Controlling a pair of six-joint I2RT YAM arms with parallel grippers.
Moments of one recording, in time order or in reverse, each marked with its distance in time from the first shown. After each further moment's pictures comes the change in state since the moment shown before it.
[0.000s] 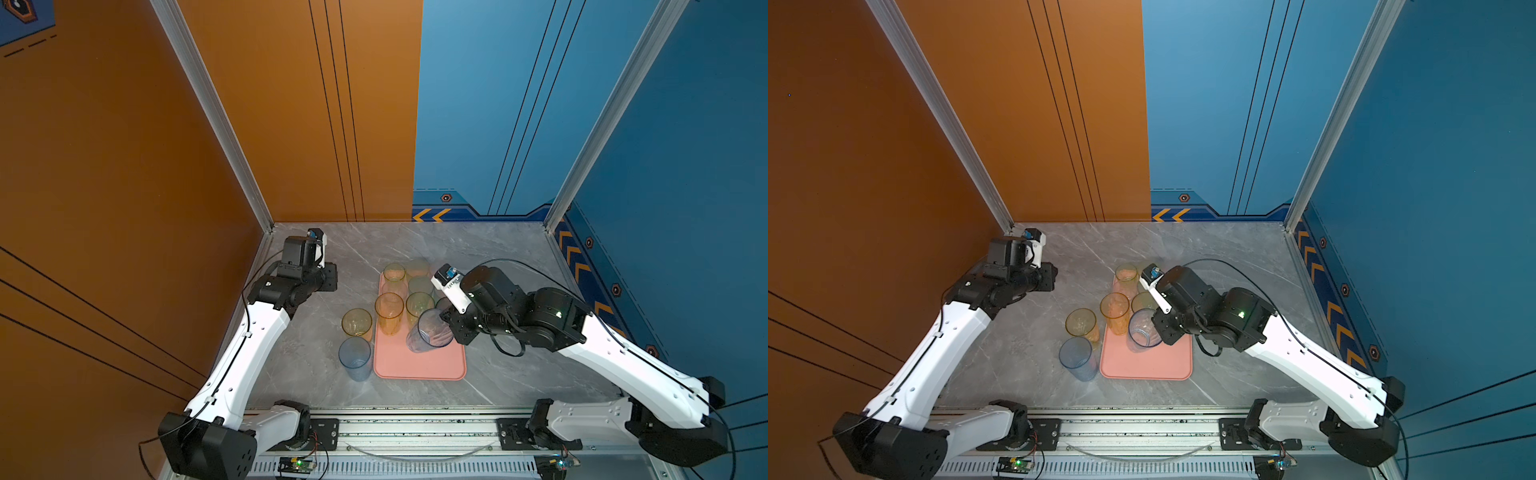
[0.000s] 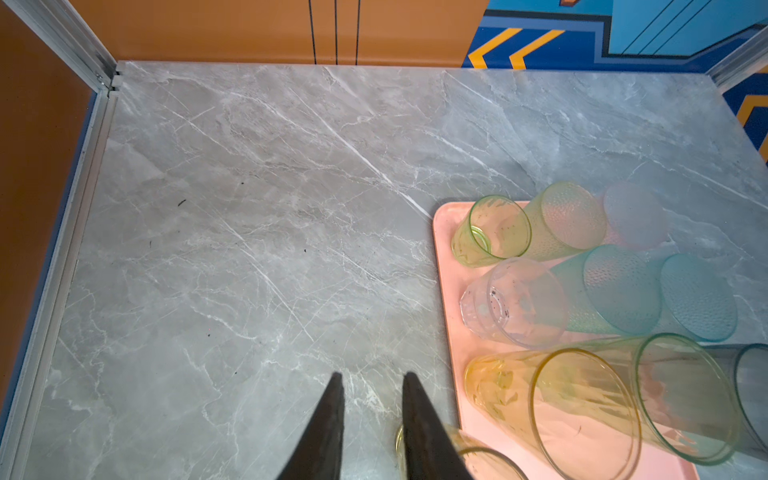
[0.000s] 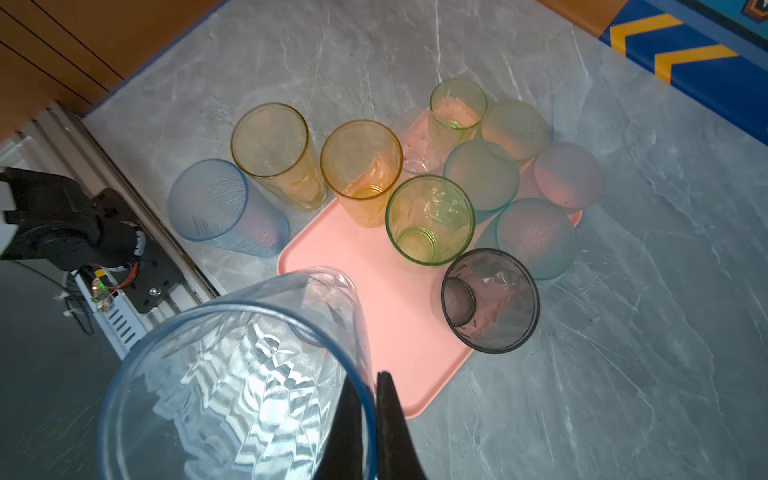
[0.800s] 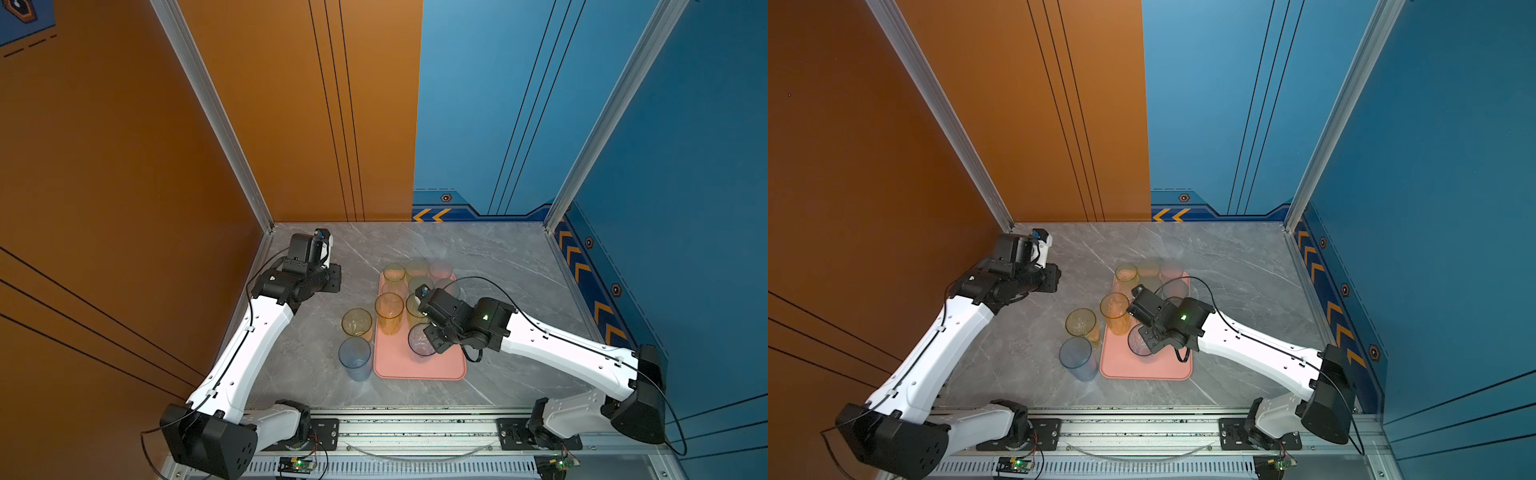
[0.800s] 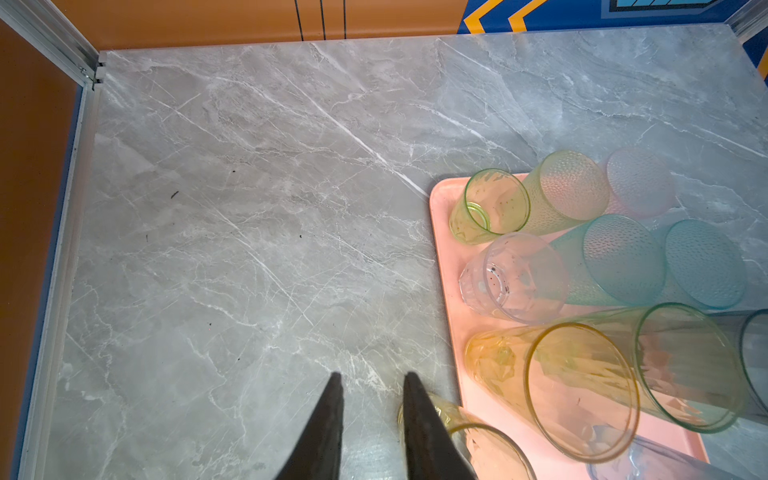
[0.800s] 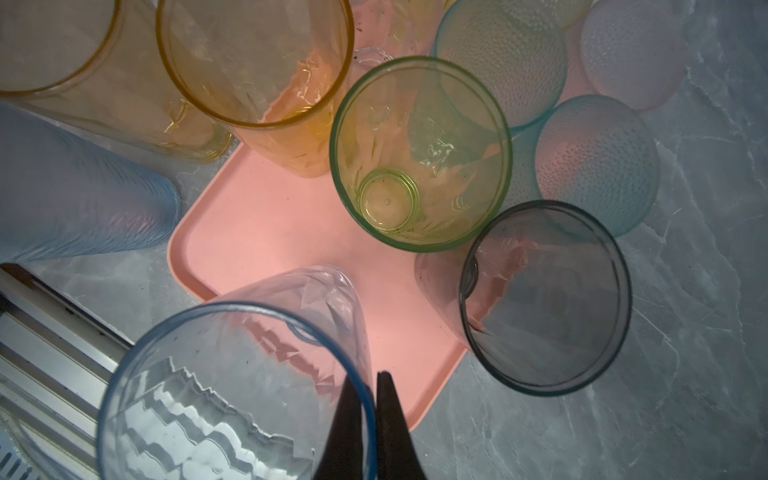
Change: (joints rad) left arm -0.028 0.025 0.045 -0.073 -0.014 0.022; right arm 0.016 0.157 -0.226 0.155 0.112 0.123
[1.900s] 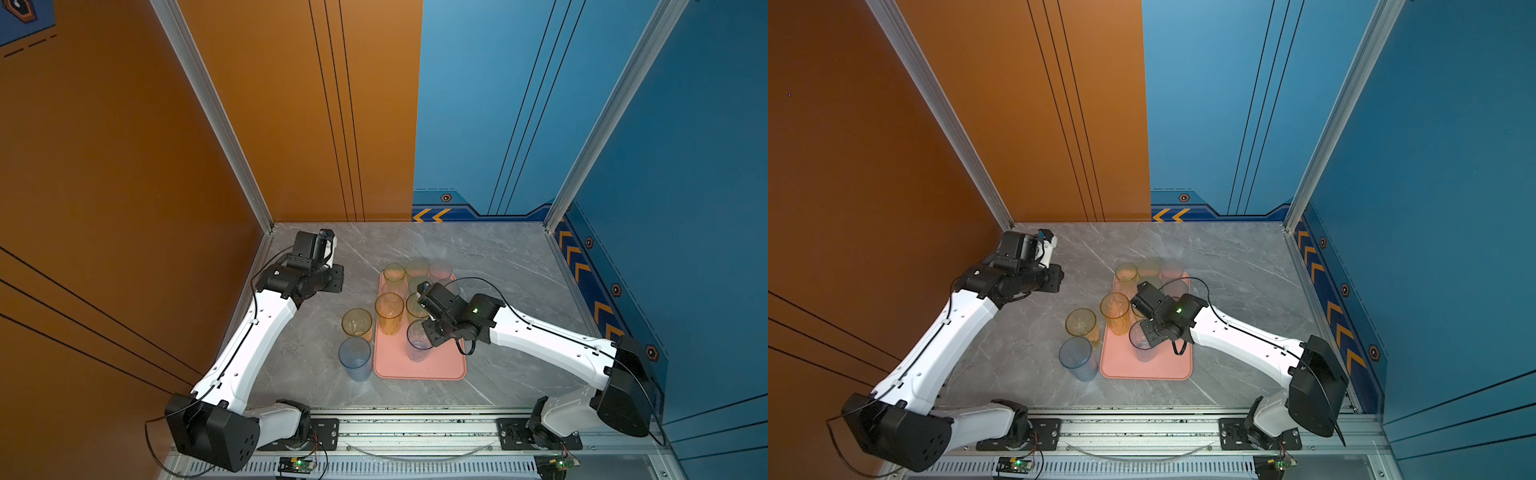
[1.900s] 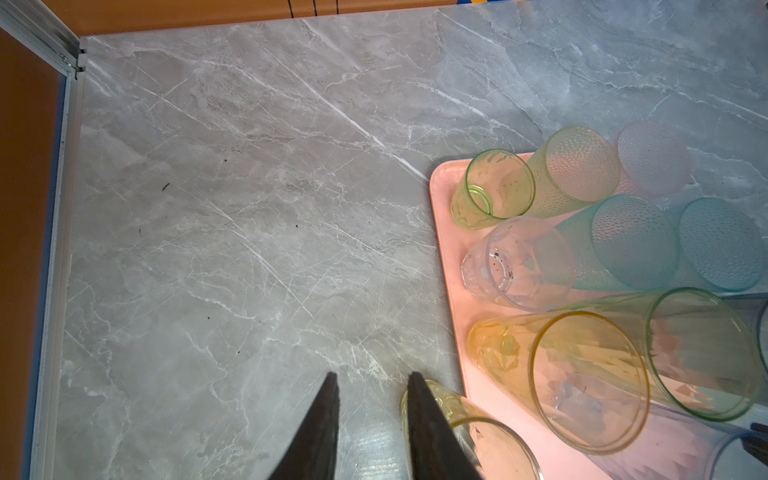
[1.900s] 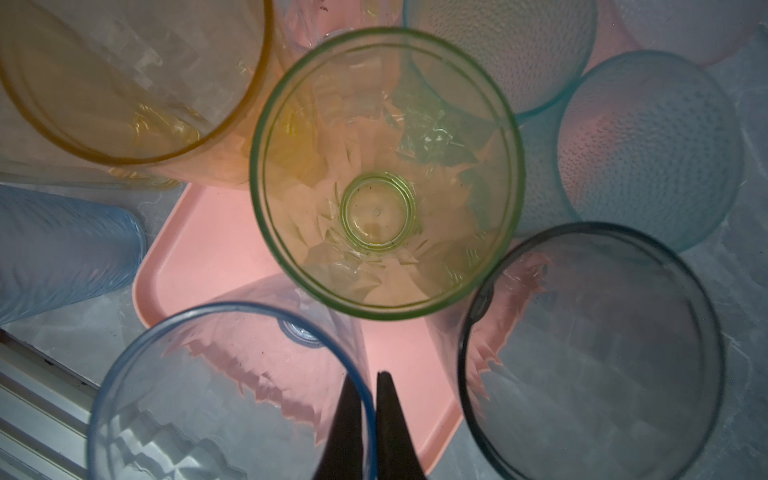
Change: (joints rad) left arm -0.009 0.043 0.035 -0.044 0.000 0.023; right arm -0.086 0.065 -0.054 0.106 -0.064 0.023
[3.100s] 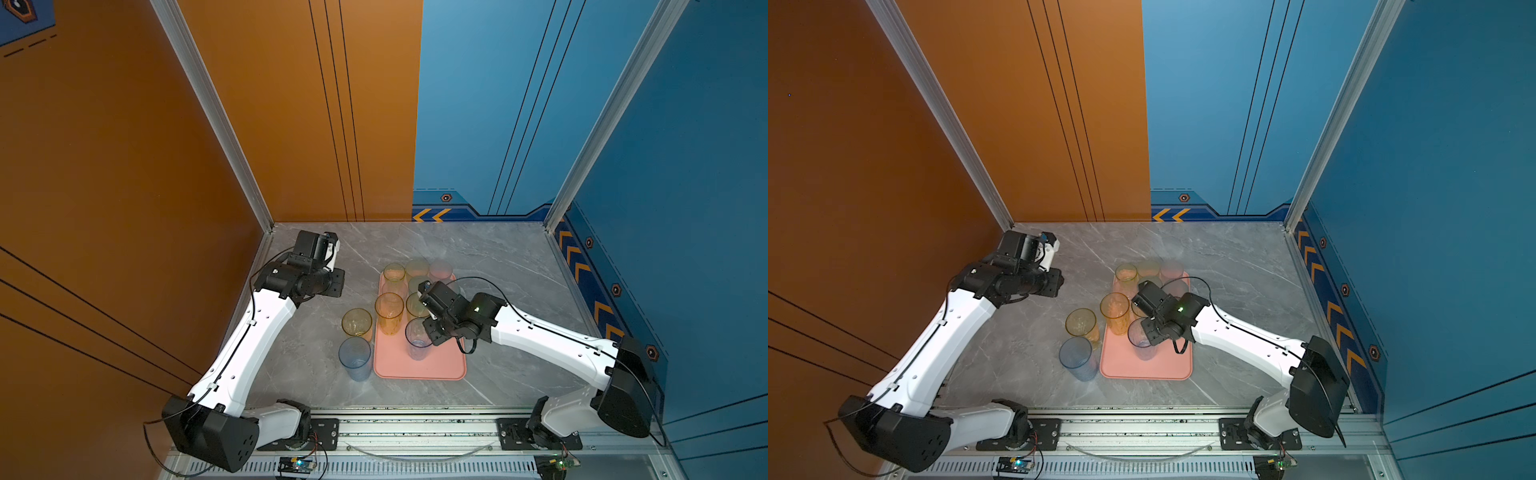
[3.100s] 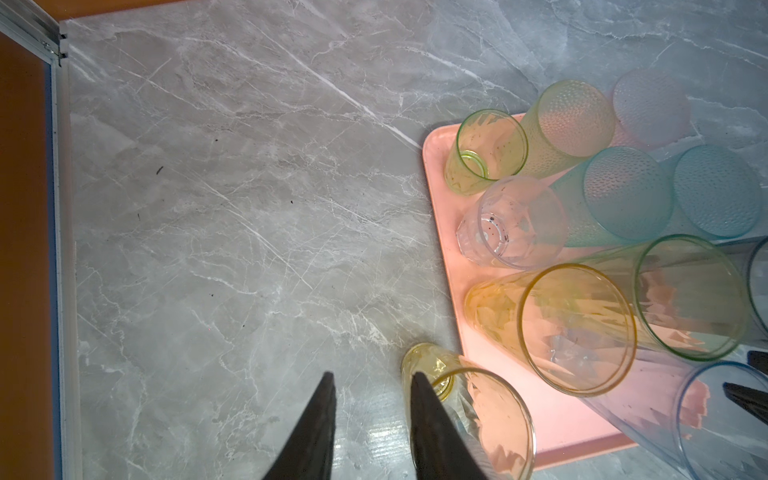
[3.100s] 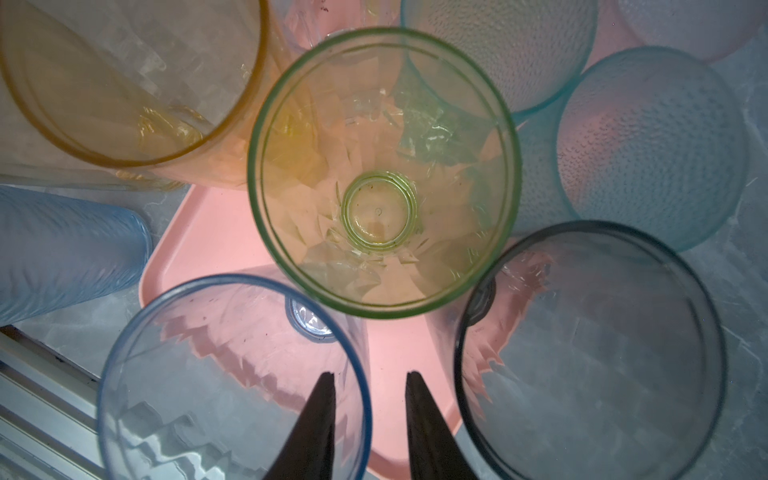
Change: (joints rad) left arm -0.026 0.000 0.050 -0.121 -0.001 0.030; right arm -0.012 -0.008 0.000 -0.001 -0.025 -0.005
